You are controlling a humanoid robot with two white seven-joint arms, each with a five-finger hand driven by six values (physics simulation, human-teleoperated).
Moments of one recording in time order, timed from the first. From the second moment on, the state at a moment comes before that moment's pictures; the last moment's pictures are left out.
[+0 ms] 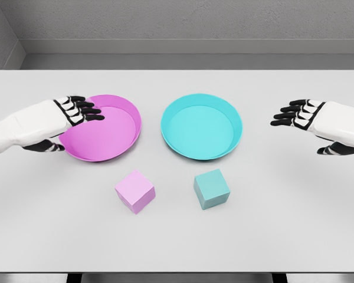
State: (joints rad) left arm -0.31 0.97 -0.39 -1.68 -0.48 -0.61 -0.22; right arm -0.24 -1.15 0.31 -1.76 0.27 -0.61 0.33
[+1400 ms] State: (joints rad) left arm -0.43 0.98 -0.71 -1.80 -0.54 -0.61 -0.24; right arm -0.44 -0.92 0.65 -1.77 0.43 -0.61 0.32
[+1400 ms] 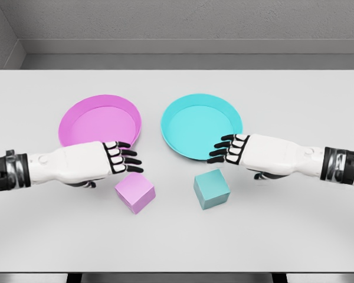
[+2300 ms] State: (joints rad) left arm -0.52 0.93 -0.84 -1.80 -0.53 -0.61 -0.24; right arm -0.62 -0.86 0.86 -1.77 0.56 -0.61 0.37
